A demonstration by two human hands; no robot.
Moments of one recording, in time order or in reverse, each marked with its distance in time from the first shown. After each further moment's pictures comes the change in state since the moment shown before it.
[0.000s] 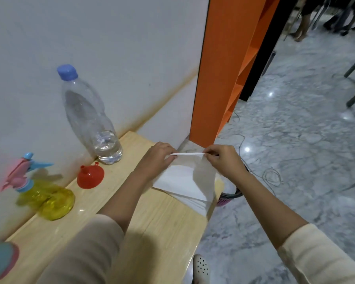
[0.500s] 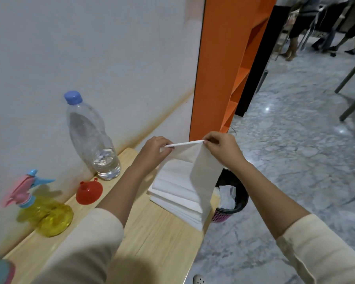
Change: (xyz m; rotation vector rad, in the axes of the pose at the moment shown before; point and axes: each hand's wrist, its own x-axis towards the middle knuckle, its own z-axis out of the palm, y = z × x) left_hand 0.041 0.021 -0.042 -0.149 0.104 -0.043; right_hand 0.028 -0.034 -0.054 0.096 0.124 -0.082
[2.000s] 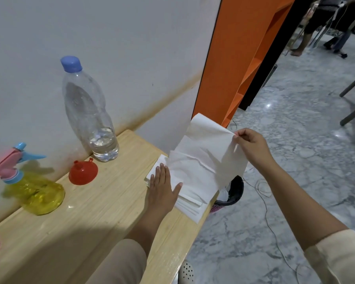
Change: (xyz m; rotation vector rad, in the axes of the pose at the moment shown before) left_hand -0.108 -0.035 0.134 0.328 -0.214 -0.472; right_hand -0.009 0.036 -0.018 0.216 0.076 0.261
